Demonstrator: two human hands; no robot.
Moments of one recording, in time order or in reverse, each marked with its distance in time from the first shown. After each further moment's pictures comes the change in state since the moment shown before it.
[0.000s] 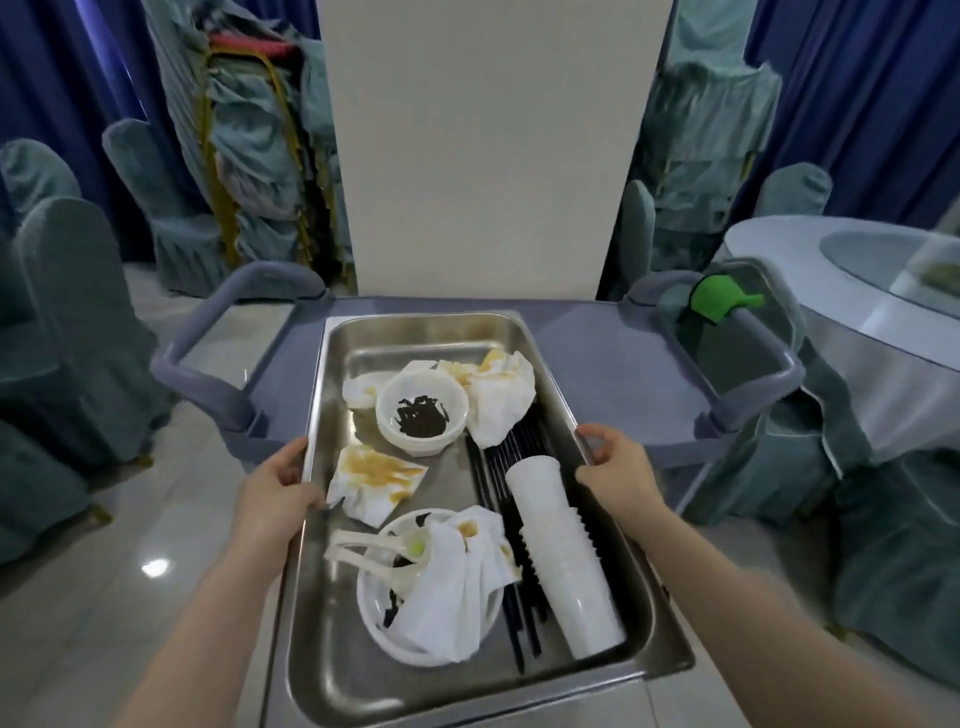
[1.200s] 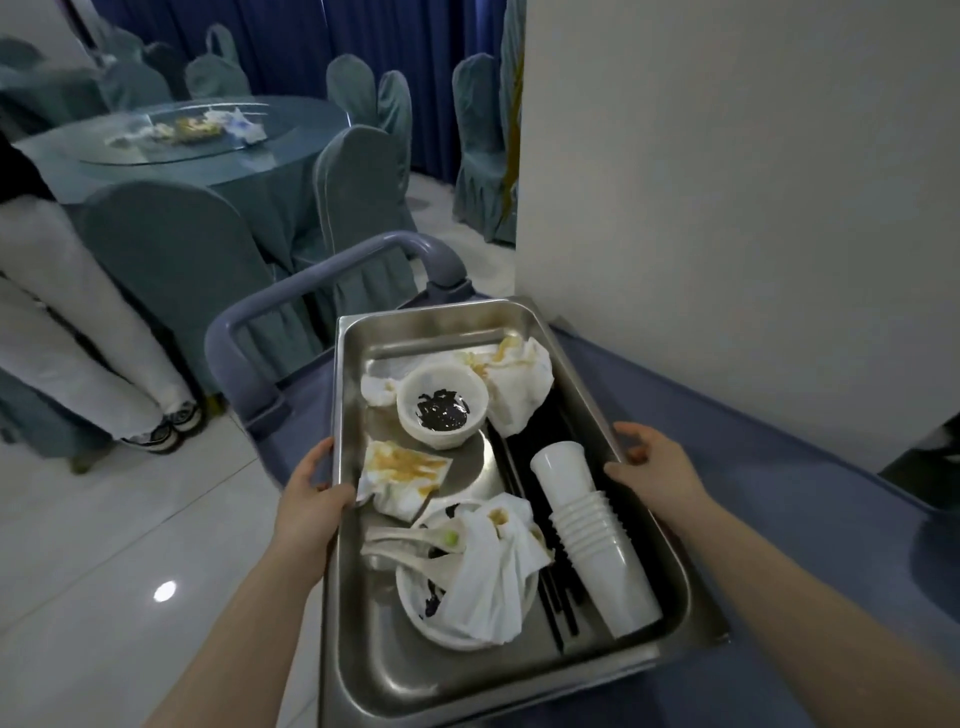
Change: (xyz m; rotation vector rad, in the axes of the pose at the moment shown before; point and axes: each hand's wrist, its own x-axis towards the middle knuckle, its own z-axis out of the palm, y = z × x) left_hand 0.175 -0.004 0.172 -0.231 0.775 -0.271; right_hand 0.427 -0.037 0.108 -0.083 -0.727 -0.354
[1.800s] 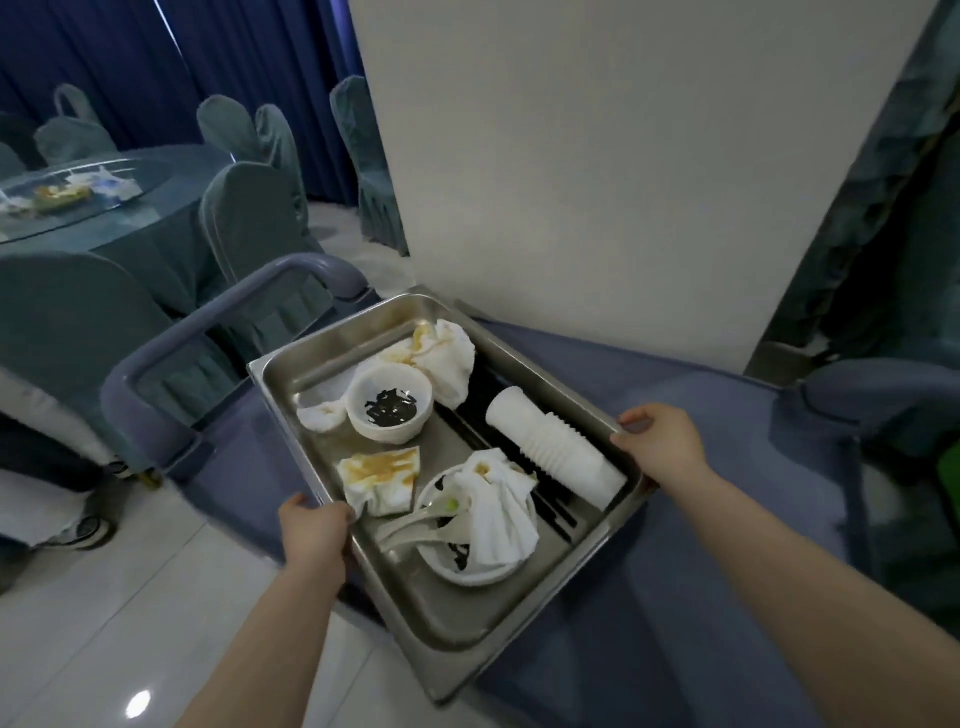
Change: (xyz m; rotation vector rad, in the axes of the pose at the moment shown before) left_hand -0.042 -0.027 0.068 0.116 0.155 -0.077; right_hand -0.063 0.046 -0.072 0.024 0.312 0.259
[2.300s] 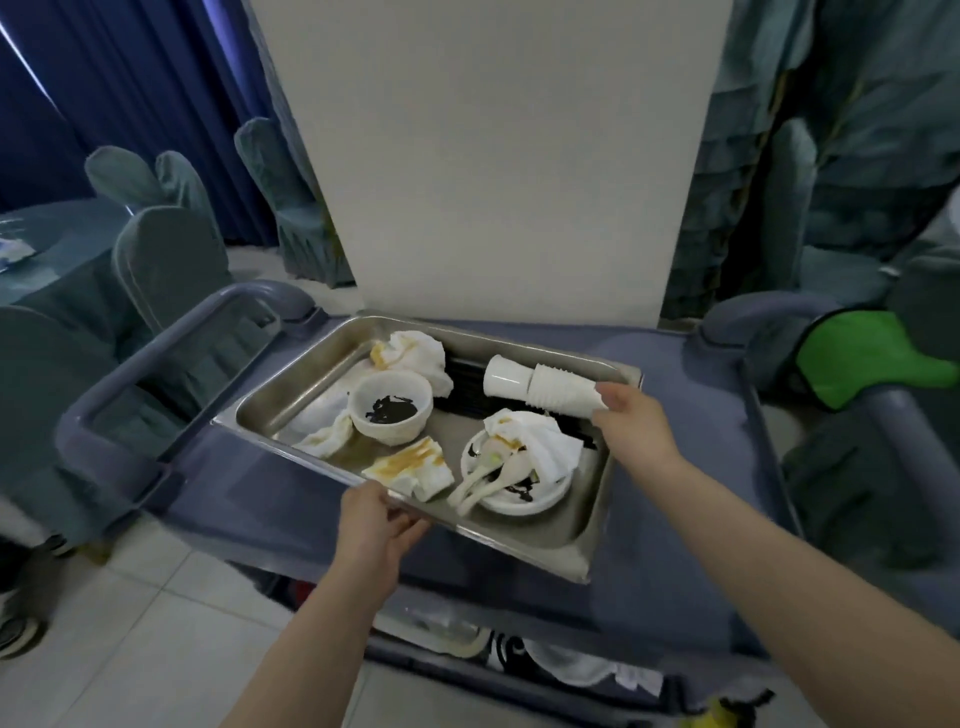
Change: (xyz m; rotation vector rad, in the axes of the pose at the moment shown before) left_hand -0.084 -0.002 -0.003 -0.190 -0.511 -0.125; right_hand -0.101 0.008 -0.008 0.311 0.139 0.033
